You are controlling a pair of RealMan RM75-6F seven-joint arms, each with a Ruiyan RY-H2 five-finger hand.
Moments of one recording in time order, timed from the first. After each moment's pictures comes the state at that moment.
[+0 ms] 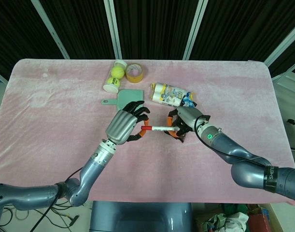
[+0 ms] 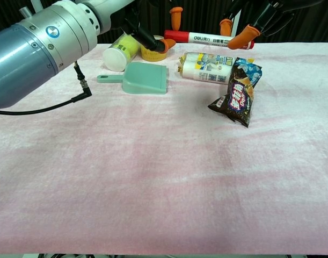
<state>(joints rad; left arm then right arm) -0.90 -1.68 -0.31 -1.54 1.27 1.15 0.29 1.24 -0.92 0.11 -1.80 -0.56 0.44 0.12</state>
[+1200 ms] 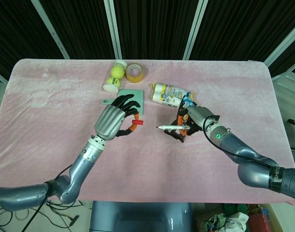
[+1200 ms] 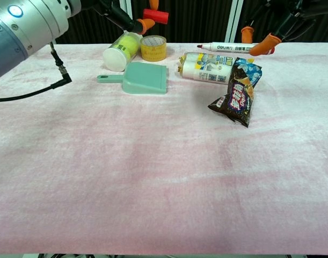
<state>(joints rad) -0.84 -1.58 -0.30 -1.57 1.32 1.19 0.18 1.19 -0.92 0.07 -1.77 -0.58 0.46 0.10</state>
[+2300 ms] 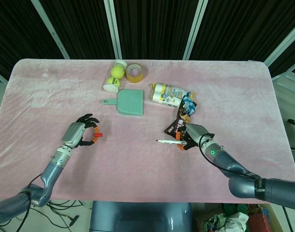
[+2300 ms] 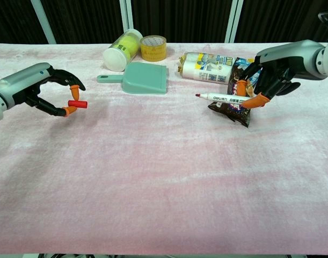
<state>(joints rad) -0.64 -1.71 -0.07 -0.96 1.41 1.09 -0.47 1.02 -1.18 0.05 -1.69 -0.67 0.61 0.10</state>
